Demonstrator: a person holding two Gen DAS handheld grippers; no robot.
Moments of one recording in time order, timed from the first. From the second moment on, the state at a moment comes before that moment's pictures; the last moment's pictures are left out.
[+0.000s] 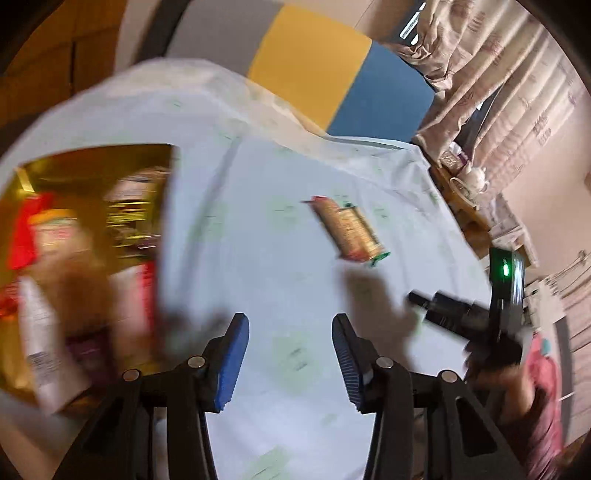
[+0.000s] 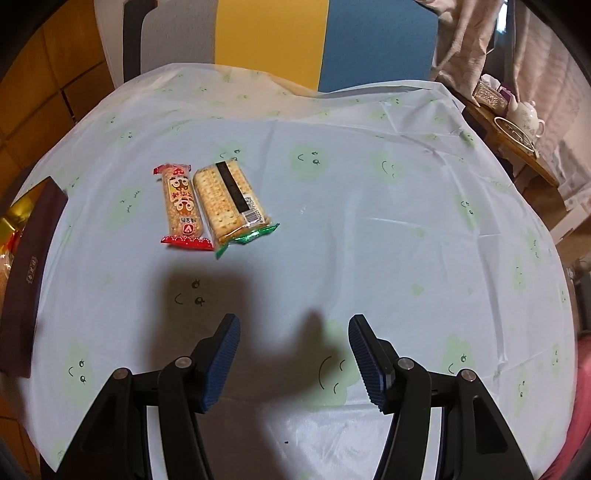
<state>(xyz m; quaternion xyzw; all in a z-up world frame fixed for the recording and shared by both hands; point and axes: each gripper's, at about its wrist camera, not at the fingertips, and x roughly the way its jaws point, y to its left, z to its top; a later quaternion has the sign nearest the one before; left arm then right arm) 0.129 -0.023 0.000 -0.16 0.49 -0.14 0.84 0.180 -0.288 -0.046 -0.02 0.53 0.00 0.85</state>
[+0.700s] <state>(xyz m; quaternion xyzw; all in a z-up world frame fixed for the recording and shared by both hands) 0.278 -0.150 -0.075 -0.14 0.56 -0.10 0.81 0.179 -0.306 -0.027 0.03 0.51 -0.02 0.86</state>
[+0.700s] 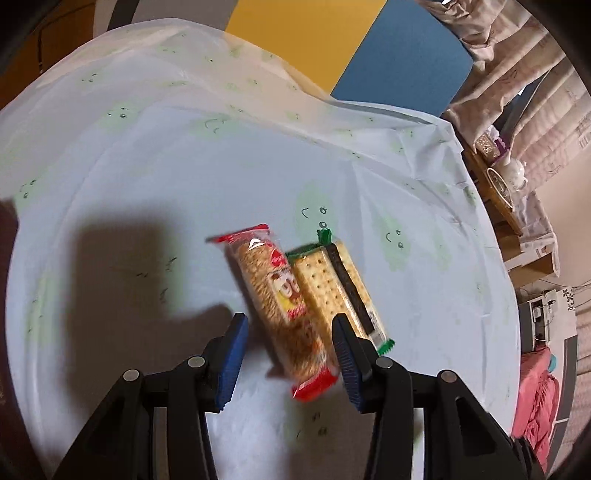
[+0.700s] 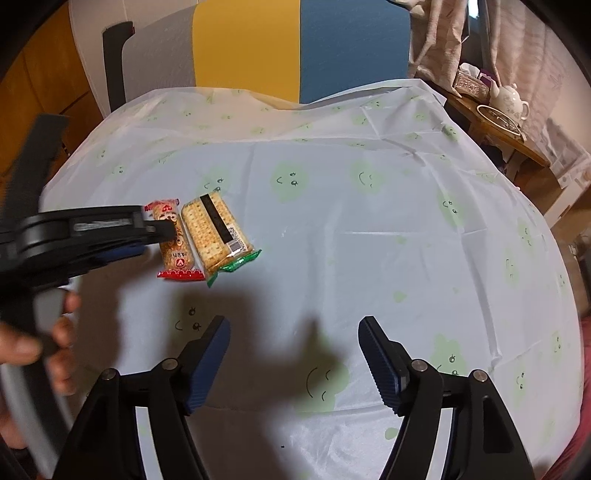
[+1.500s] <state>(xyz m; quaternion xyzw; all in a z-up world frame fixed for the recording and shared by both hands) 0.089 -0.070 -0.076 -0.05 0.51 -0.15 0.85 0.175 -0.288 -0.038 0.02 0.50 0.02 0.86</state>
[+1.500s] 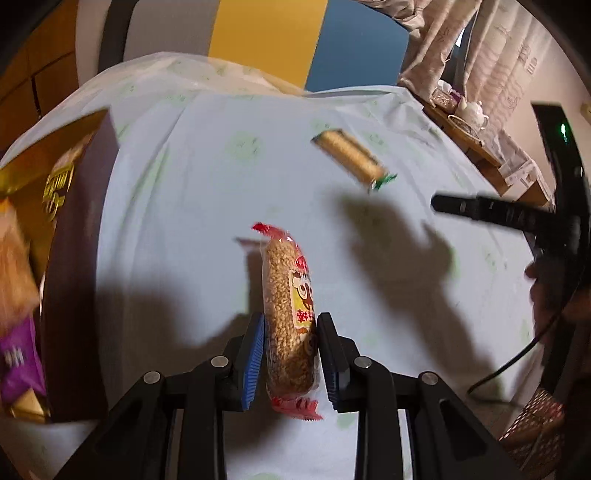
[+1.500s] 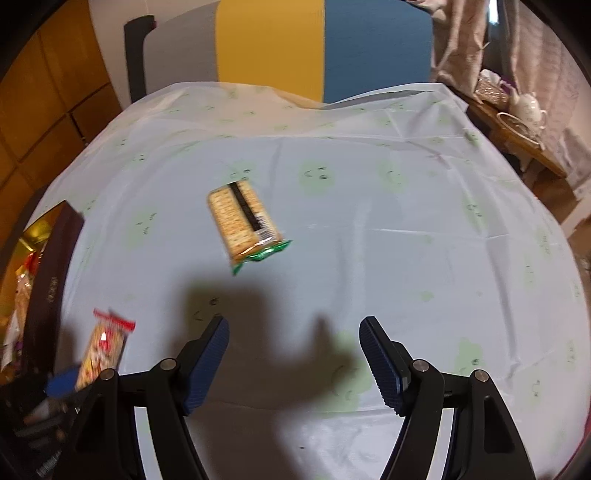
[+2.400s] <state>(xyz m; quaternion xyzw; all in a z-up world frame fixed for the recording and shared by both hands) 0.074 -0.047 -0.083 -0.10 0.48 -0.19 0.85 0.276 -0.202 -0.080 -0.10 0.55 0.07 0.82</state>
